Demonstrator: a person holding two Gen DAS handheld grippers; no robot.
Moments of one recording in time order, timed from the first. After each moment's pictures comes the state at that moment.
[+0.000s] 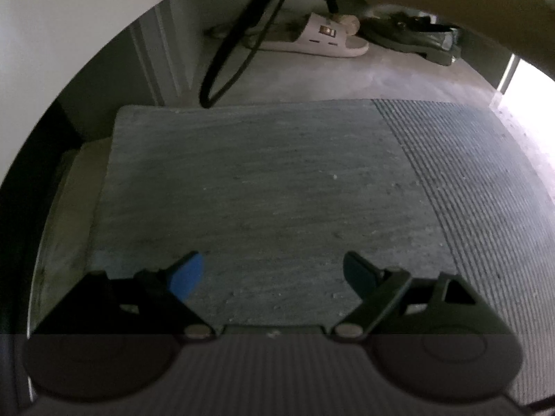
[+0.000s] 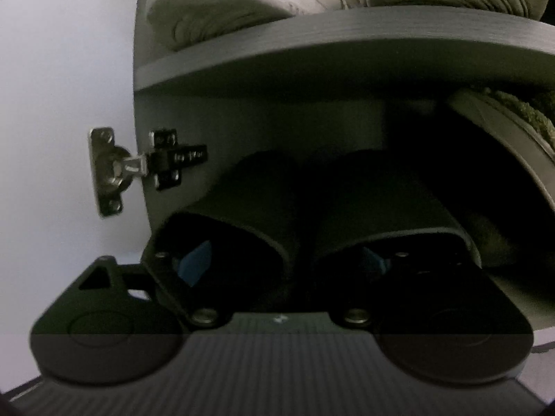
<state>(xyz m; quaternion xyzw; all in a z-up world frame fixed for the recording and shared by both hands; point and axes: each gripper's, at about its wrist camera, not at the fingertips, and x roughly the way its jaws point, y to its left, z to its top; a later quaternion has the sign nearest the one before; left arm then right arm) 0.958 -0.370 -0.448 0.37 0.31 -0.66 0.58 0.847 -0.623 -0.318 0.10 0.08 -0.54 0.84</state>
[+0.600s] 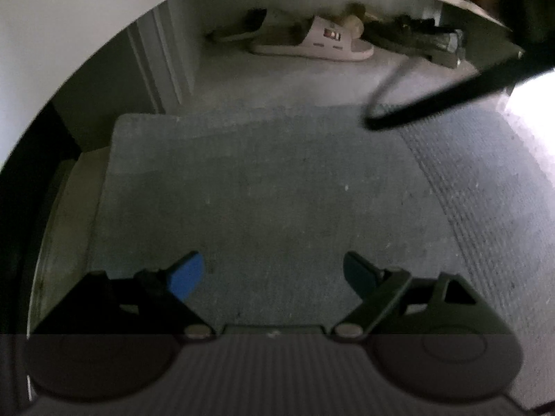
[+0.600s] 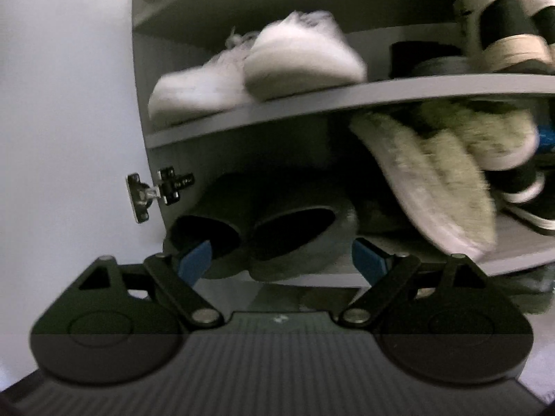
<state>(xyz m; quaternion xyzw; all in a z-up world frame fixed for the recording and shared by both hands) 0.959 -0.386 -0.449 0.36 0.30 -0.66 0.58 0.744 -0.522 -0.285 0.14 0.04 -0.55 0.82</state>
